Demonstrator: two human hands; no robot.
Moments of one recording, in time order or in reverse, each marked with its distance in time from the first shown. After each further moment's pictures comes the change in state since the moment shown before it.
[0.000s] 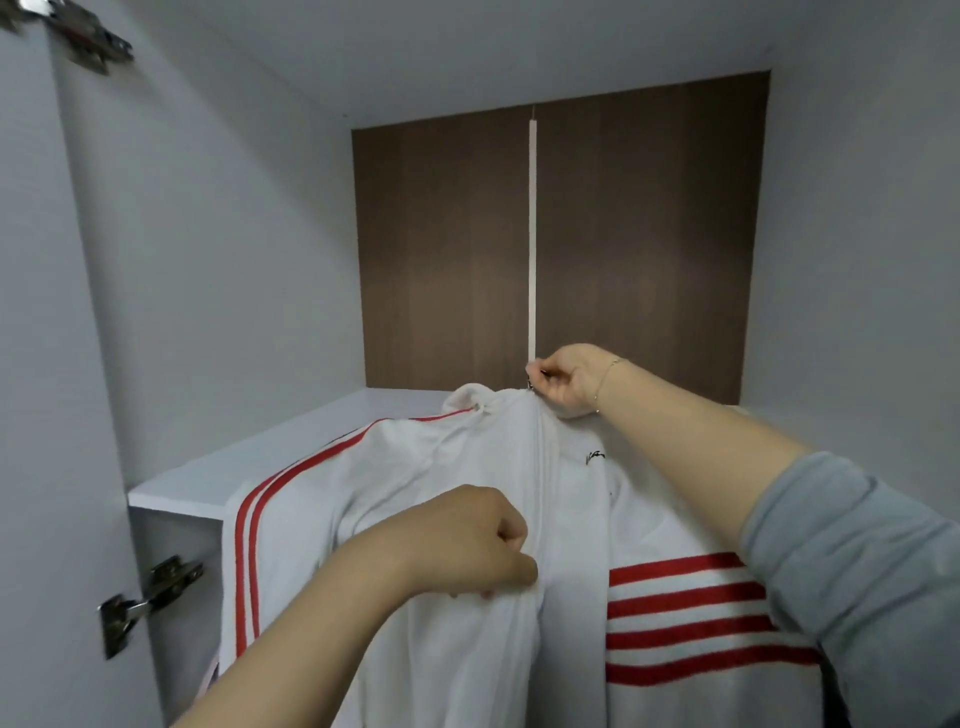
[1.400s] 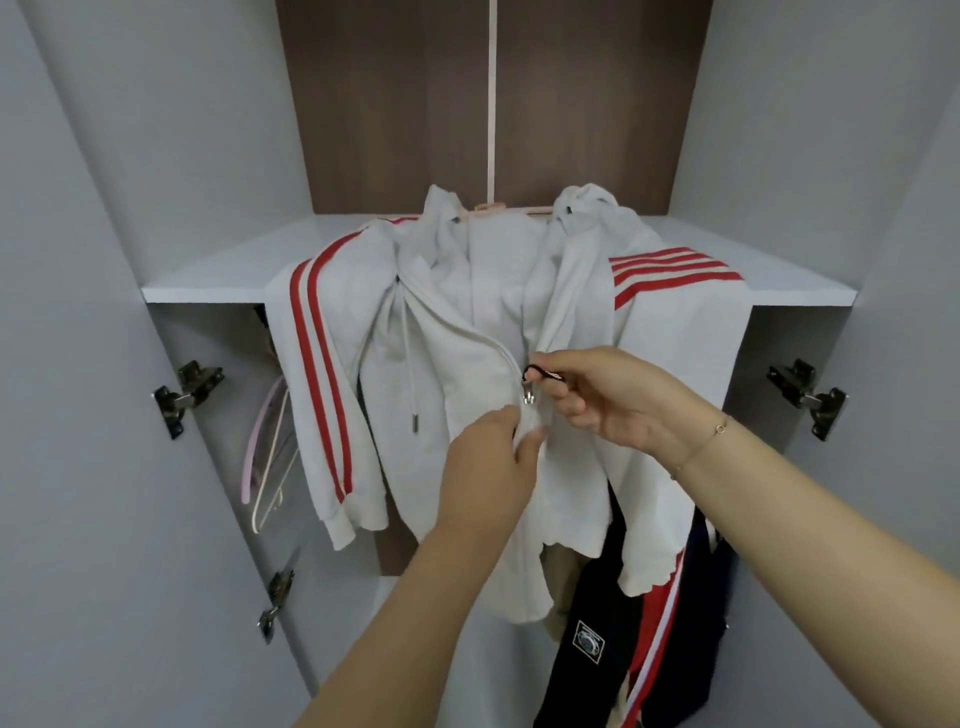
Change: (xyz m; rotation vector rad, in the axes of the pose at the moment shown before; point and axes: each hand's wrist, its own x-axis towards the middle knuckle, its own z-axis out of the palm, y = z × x) left_hand -0.101 -0.071 0.150 -0.166 0.518 0.081; right_hand -0.241 0.223 -0.013 -0.328 -0.073 -0.012
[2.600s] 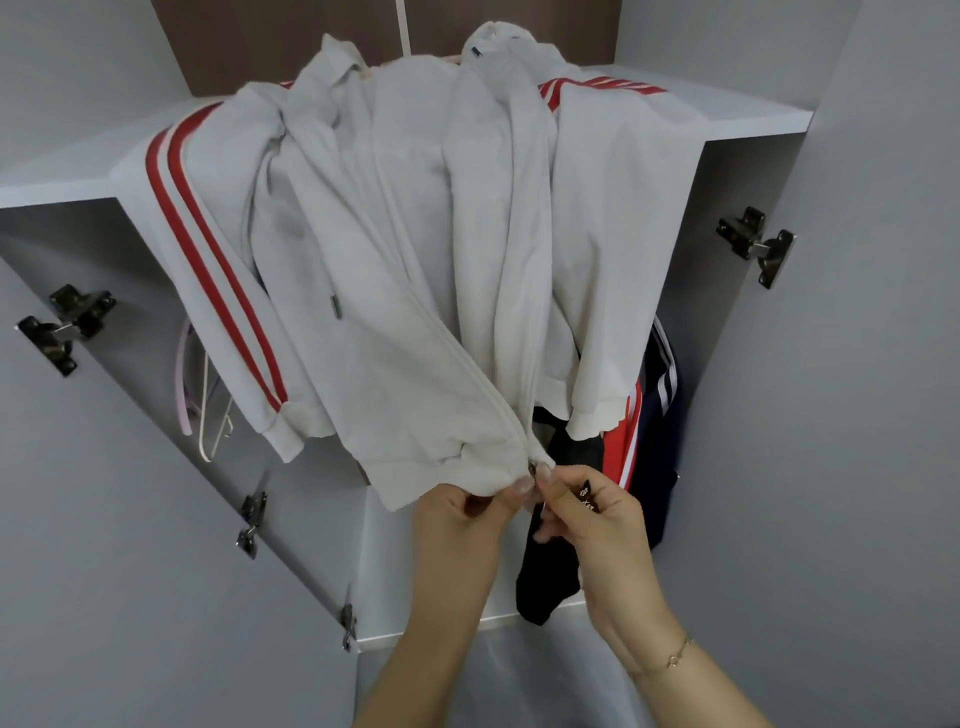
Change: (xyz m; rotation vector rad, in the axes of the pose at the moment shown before) left_hand -0.134 -0.009 0.038 -0.847 -0.129 -0.376; right_hand -0.094 0.209 0.019 0.288 0.537 -0.211
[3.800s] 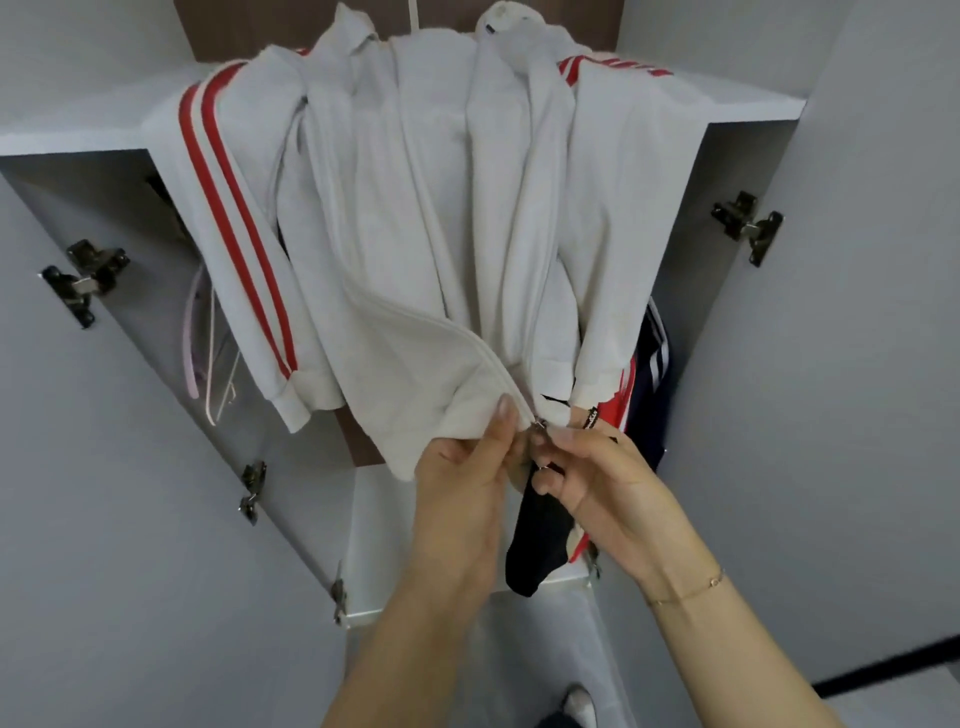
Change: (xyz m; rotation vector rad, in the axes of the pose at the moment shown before) left_hand -0.023 0.034 -0.011 -0.614 -0.044 -0.157; right_hand -0.017 -0.032 0.007 0.324 -0.396 0.182
